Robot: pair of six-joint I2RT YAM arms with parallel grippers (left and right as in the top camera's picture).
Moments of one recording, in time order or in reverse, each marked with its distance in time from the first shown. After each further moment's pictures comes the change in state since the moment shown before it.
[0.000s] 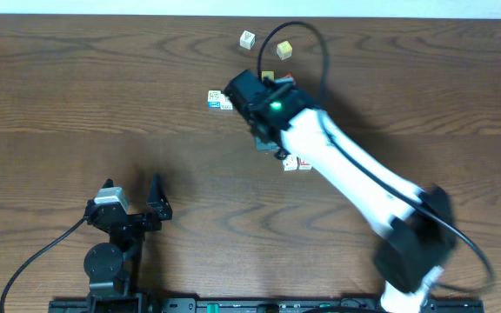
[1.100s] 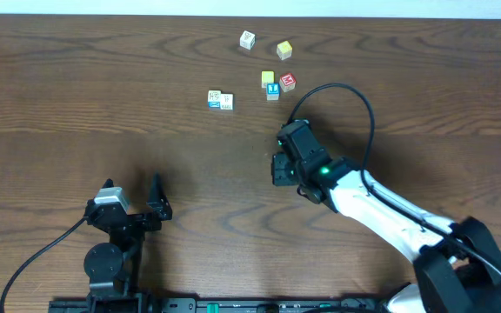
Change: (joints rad) left arm 0.000 0.000 0.000 0.000 0.000 0.000; right arm -0.086 -0.272 -0.815 0.858 -0.371 -0.064
